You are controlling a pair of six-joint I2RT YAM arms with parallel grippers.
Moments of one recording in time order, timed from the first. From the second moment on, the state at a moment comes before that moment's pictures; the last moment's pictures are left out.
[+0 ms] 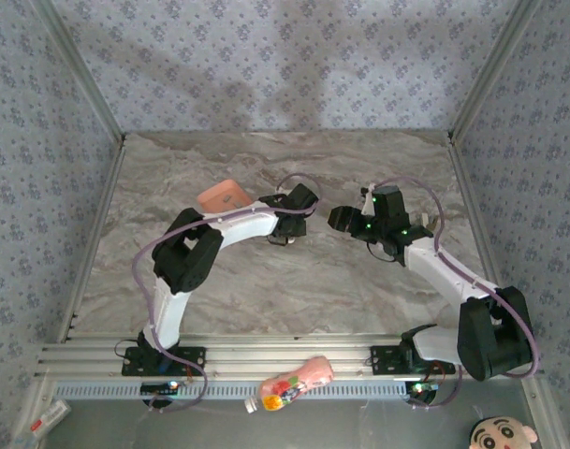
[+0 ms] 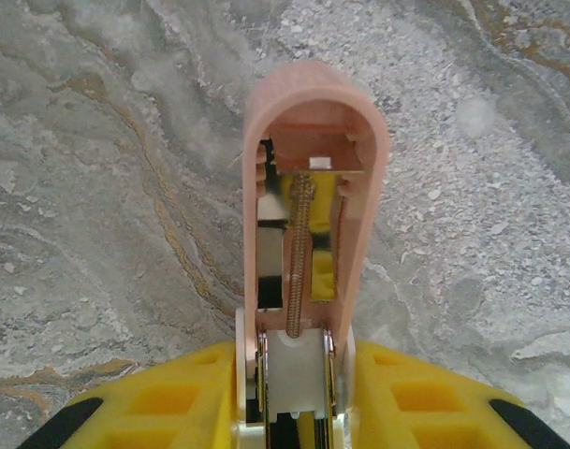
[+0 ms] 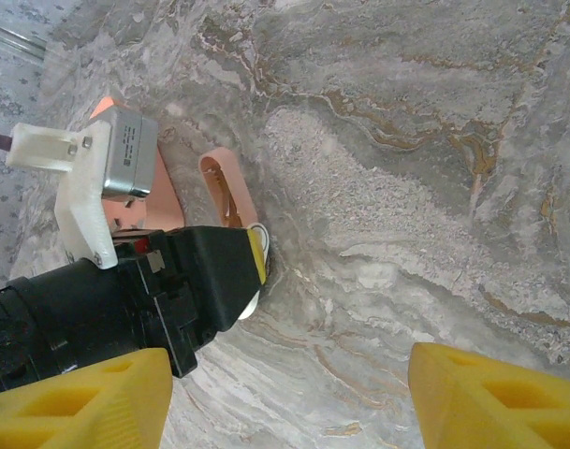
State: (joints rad) left arm -0.82 2.09 1.50 -0.54 -0.26 -0.75; right arm 0.32 1.26 0.75 -0.18 -0.33 0.61
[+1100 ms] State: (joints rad) left arm -0.82 2.09 1.50 -0.53 -0.25 -0.80; right arm 0.31 1.25 0.74 -0.17 -0.34 0.61
